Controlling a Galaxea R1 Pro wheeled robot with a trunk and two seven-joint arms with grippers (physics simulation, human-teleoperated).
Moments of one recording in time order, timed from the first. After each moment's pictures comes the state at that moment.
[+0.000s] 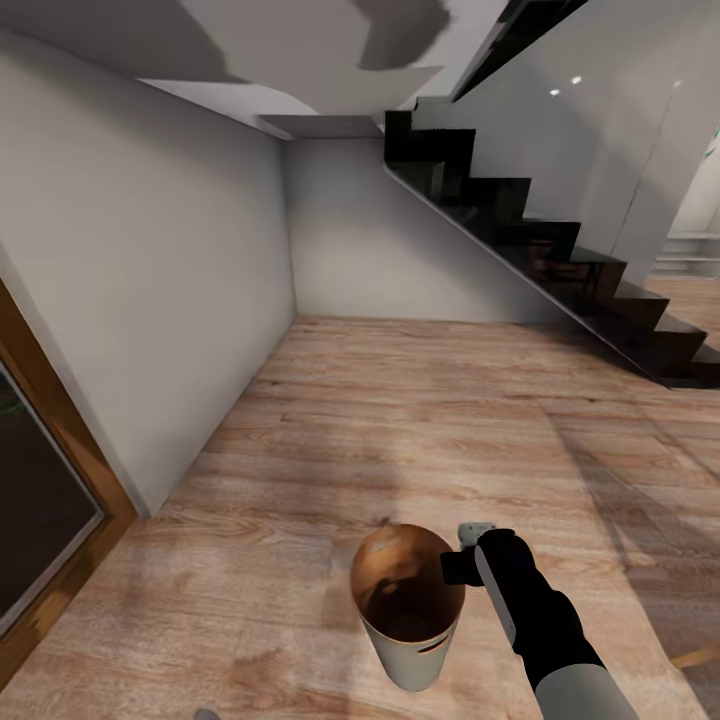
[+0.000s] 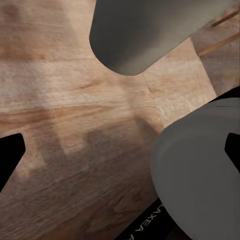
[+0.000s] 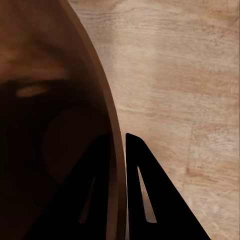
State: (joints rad) left arm 0.11 0.10 0.10 -1.17 0.01 0.25 -0.91; right arm -0.50 0.06 0.01 -1.05 0.03 0.99 0.04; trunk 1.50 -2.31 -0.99
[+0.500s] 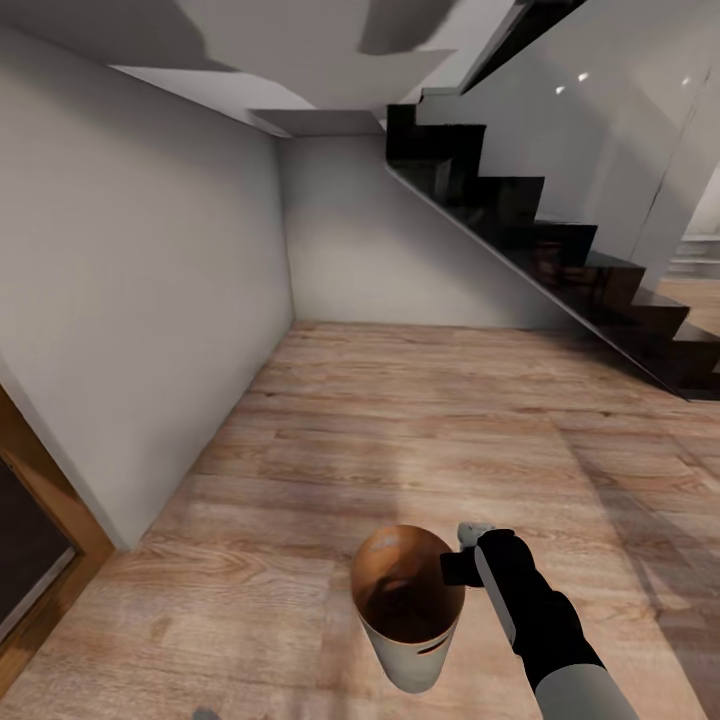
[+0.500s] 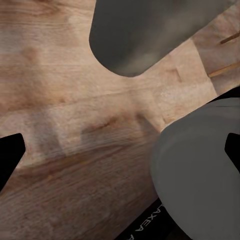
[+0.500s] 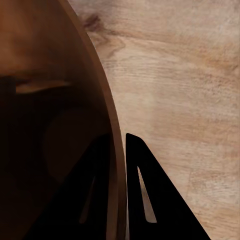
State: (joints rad) left arm 0.11 0.10 0.10 -1.17 0.01 0.25 -0.91; right arm -0.50 0.06 0.01 -1.05 0.03 0.99 0.04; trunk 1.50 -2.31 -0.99
